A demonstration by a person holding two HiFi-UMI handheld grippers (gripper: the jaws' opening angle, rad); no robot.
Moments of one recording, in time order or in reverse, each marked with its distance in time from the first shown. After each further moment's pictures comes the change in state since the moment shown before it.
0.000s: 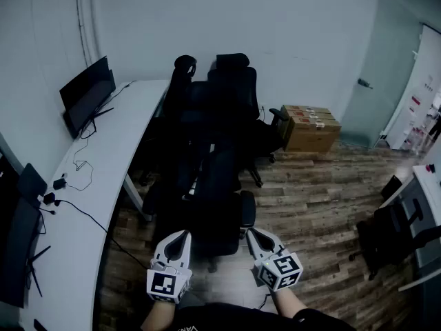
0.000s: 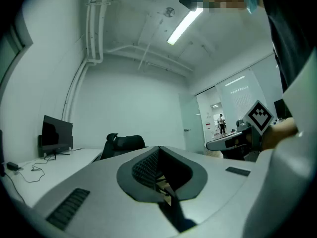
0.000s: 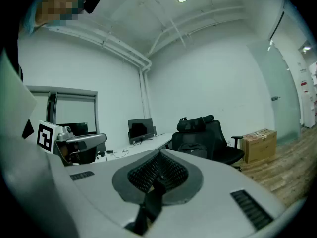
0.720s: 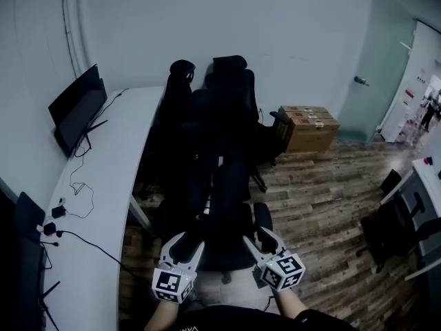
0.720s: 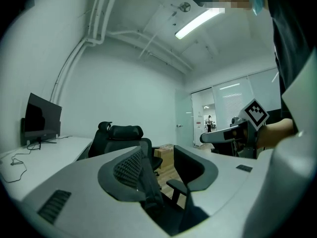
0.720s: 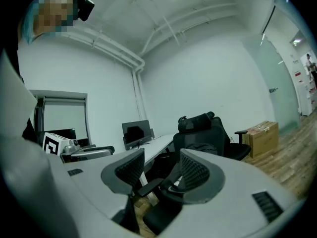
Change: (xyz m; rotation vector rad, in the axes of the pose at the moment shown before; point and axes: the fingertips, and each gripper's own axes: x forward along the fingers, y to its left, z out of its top) left arm 0.065 0.148 -0.049 -0.072 0.089 -0.145; right arm 0.158 0.034 0.004 0.079 -0.015 -0.041
